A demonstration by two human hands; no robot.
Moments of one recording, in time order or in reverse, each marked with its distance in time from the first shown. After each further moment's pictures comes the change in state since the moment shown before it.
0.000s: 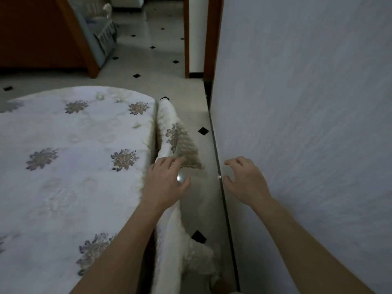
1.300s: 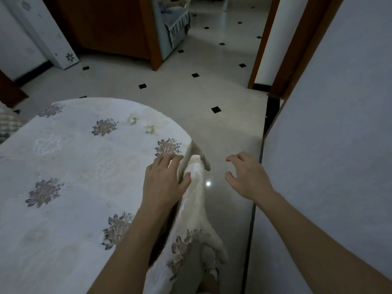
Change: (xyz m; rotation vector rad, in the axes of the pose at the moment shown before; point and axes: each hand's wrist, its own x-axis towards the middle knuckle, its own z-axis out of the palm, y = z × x) left_hand 0.325 -0.157 0.071 0.156 0.136 -0.413; right_hand 0.461 0.029 0.115 0.113 -0.240 -0.329
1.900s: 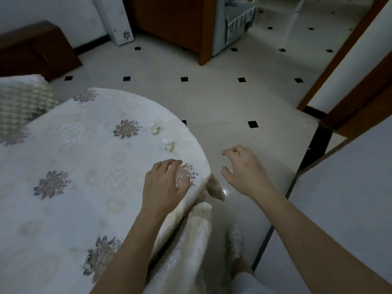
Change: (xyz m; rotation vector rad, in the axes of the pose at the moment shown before) left_hand 0.126 -0.043 0.038 0.021 -0.005 -0.365; right_hand 0.235 -0.003 0.008 -0.021 -0.116 -0.334
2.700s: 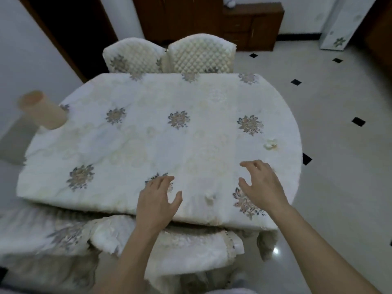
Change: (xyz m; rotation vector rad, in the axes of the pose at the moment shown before) left_hand -0.131 0.000 -0.020 0.197 0.291 -1.044; right_hand 0.126 -0.094 0.072 0.173 -0.434 -0.765
